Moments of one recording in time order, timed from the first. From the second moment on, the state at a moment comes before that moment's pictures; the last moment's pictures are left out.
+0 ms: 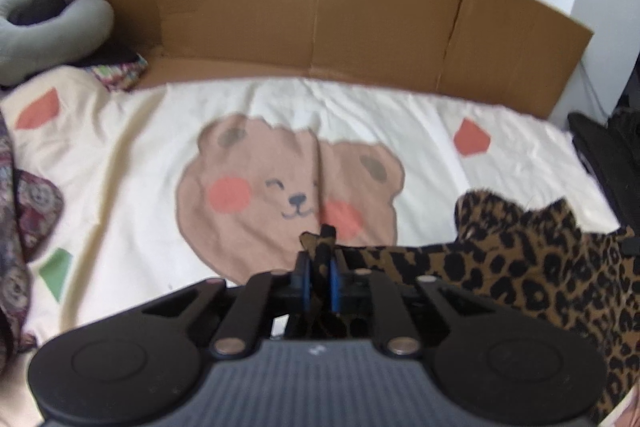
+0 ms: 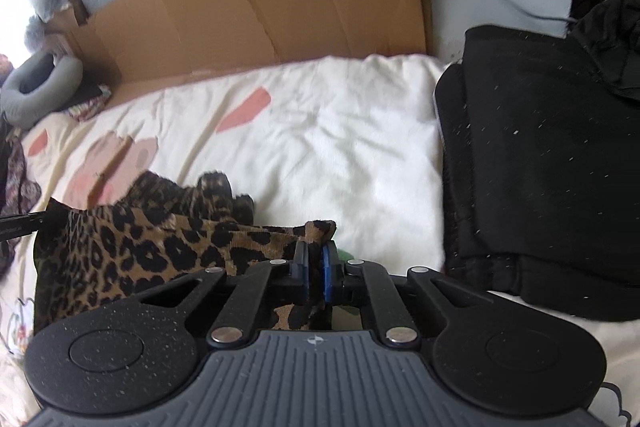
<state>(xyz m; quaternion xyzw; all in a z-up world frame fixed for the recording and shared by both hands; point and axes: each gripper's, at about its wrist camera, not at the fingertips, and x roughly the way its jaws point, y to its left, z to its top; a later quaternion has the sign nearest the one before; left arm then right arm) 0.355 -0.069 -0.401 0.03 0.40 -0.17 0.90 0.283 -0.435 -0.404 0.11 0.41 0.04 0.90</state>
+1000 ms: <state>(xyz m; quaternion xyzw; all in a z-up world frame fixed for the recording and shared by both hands) 0.402 -0.094 -0.381 0.02 0.38 -0.19 0.90 0.289 -0.445 -0.382 0.13 0.38 -0.01 0.92</state>
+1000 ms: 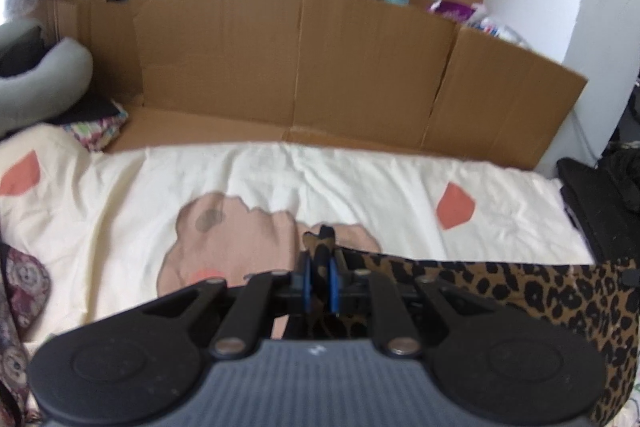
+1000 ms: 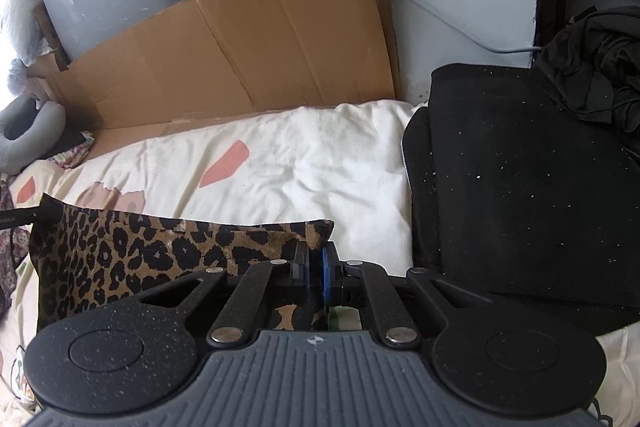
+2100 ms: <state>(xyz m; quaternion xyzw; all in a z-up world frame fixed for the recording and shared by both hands) 0.435 -0.115 -0.434 0.07 0.44 -0.15 0.88 0.343 -0.442 -0.437 0.12 0.45 -0.01 0.88</state>
